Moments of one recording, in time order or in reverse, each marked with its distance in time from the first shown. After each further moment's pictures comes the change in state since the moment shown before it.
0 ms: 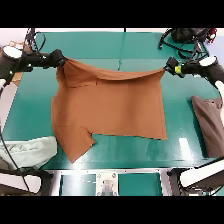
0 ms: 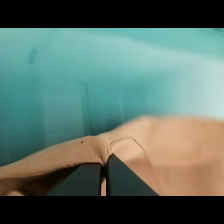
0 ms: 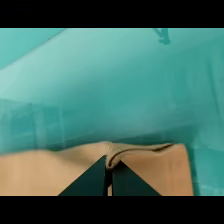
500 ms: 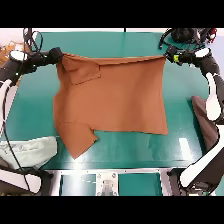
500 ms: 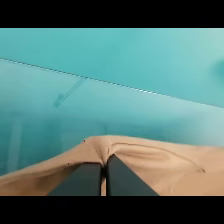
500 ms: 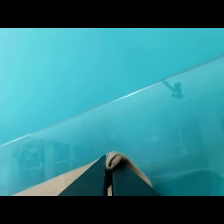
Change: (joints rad) left arm -0.006 -0.043 -0.001 -0.049 0.201 0.080; right arm 0.005 -0.241 0.373 0.038 -0.028 -0.001
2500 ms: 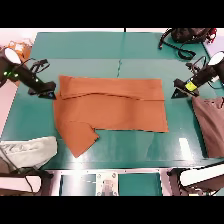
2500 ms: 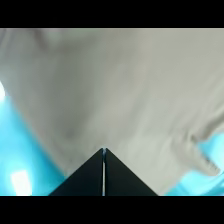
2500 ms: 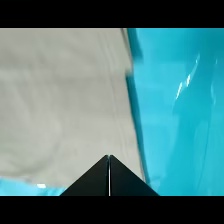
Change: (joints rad) left arm 0.041 0.156 -0.088 0.612 -0.977 -0.310; right arm -0.075 0.381 -0.447 -0.420 0.852 0.137
